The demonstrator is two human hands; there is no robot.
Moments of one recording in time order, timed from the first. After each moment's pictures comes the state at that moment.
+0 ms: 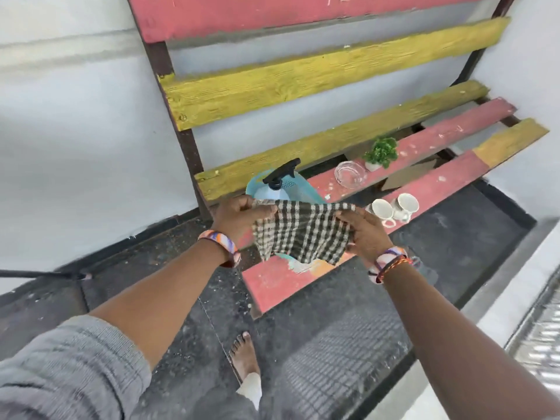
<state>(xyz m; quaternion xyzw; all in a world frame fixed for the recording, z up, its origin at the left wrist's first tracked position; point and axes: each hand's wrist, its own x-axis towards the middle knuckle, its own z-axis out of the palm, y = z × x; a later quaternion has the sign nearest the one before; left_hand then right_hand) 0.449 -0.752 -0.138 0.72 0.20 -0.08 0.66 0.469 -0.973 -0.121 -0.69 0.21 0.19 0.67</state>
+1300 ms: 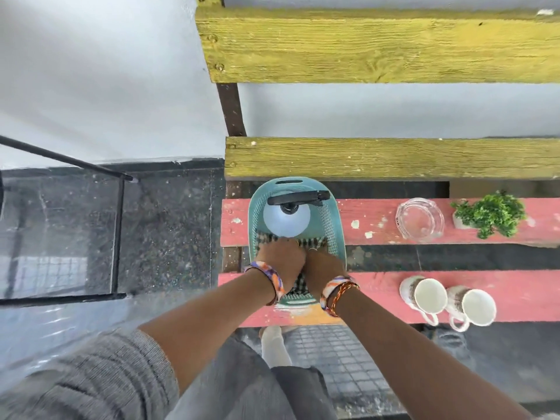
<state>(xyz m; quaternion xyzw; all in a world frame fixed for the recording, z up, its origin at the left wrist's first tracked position) 0.559 -0.855 -0.204 0.94 0.07 -0.34 0.05 0.606 -0.938 -0.229 -0.83 -0.39 0.36 -0.14</state>
